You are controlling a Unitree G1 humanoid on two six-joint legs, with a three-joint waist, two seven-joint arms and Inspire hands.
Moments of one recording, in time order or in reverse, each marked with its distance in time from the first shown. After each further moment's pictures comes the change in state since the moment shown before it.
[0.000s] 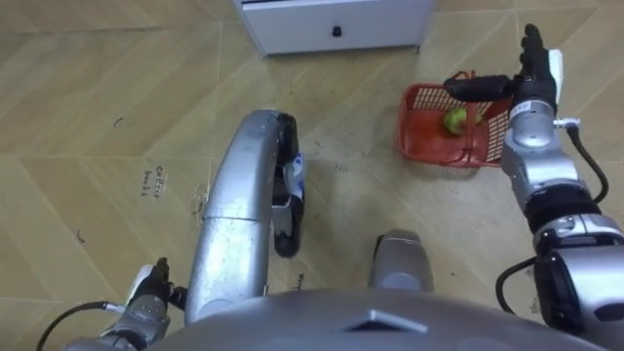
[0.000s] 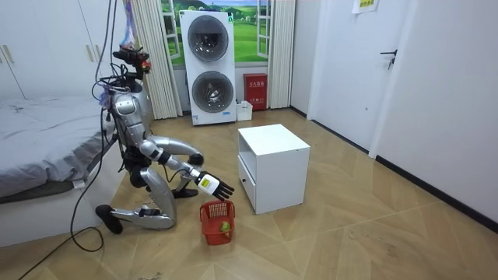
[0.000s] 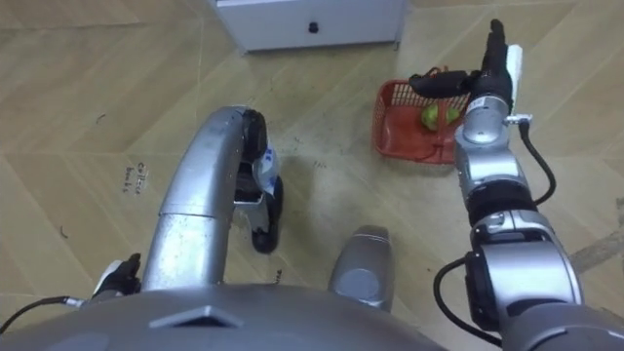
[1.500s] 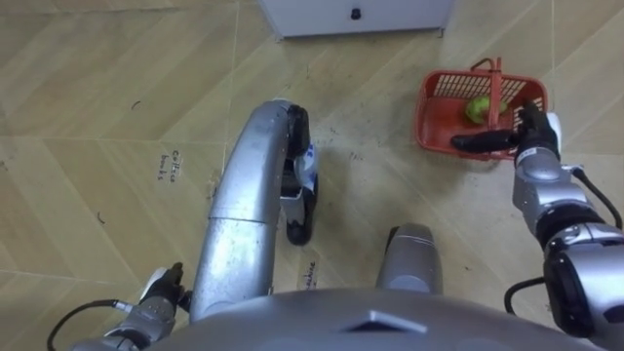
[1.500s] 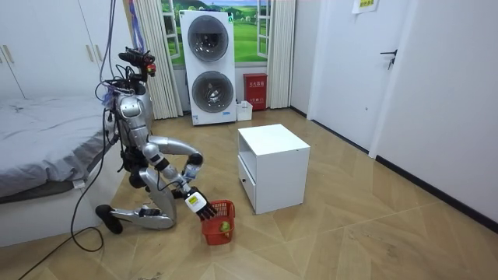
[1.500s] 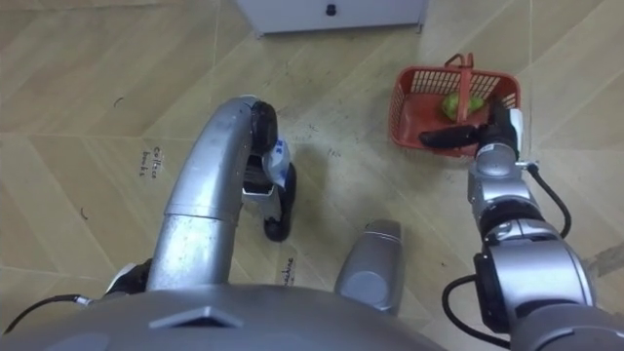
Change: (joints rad) left arm -0.008 -0.008 -0.060 -0.024 0.000 0.021 -0.065; right arm 0.000 -0.041 0.037 0.274 0.114 0.012 0.078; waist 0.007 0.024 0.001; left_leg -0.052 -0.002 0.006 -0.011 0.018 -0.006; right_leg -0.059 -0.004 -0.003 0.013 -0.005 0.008
